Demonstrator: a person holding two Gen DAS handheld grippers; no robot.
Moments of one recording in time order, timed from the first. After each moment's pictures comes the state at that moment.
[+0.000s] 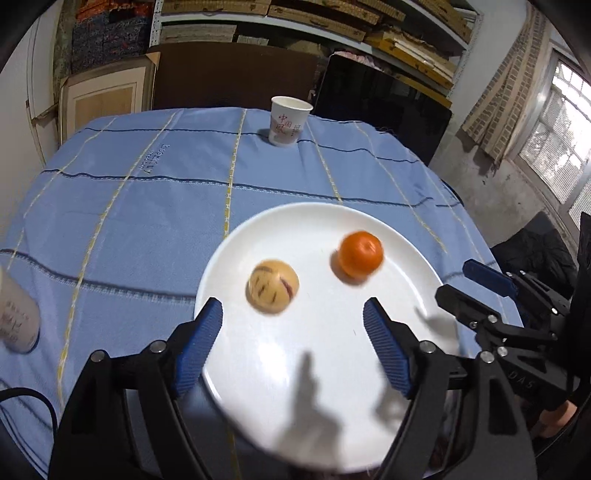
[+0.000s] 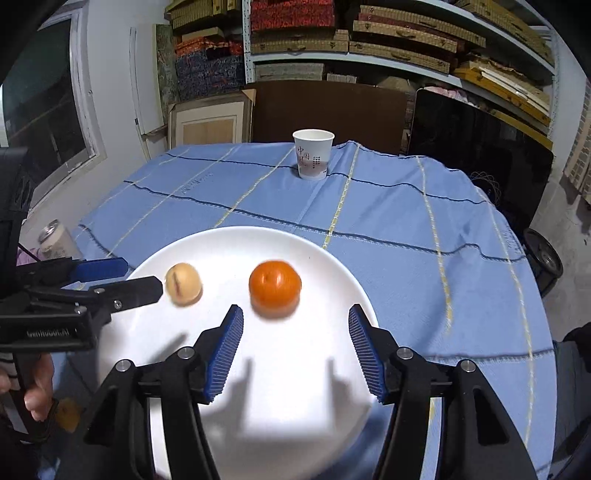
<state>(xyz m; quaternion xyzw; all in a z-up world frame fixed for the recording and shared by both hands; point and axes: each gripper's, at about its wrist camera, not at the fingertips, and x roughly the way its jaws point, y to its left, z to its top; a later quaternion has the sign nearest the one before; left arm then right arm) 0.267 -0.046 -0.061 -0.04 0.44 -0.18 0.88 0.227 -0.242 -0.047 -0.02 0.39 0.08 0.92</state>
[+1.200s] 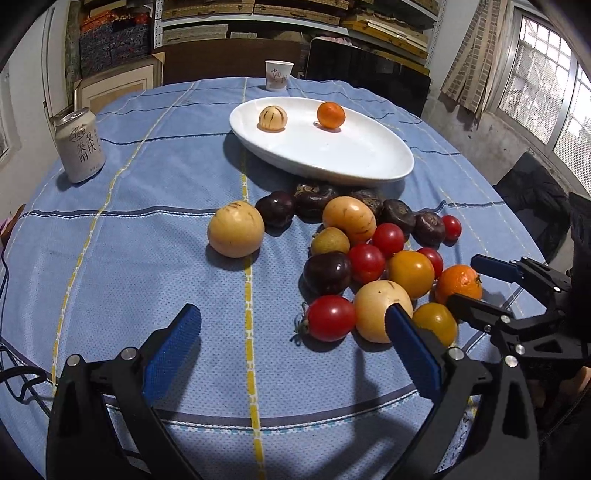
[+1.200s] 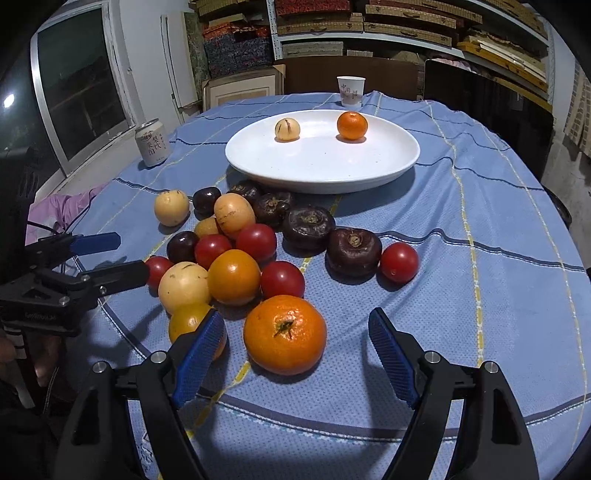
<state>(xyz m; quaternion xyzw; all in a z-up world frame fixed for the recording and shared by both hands) 0.048 0.002 -0.114 0.02 0.44 -0.18 0.88 0.012 -0.205 -0.108 0.01 0.43 0.12 0.89</state>
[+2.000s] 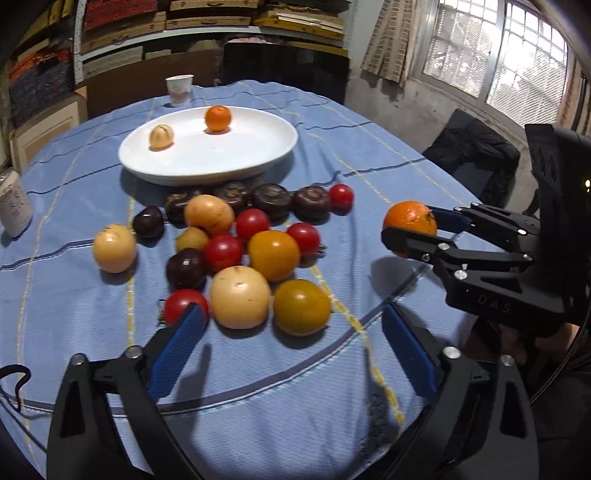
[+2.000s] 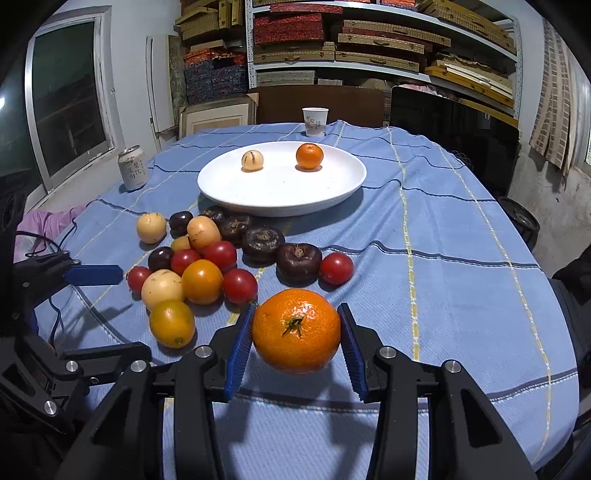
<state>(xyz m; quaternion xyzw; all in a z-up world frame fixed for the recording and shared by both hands) 0.007 -0.066 -0.106 0.07 0.42 -0.32 0.85 -0.026 -0.232 -0.087 -0.01 0.37 0.06 0.93</state>
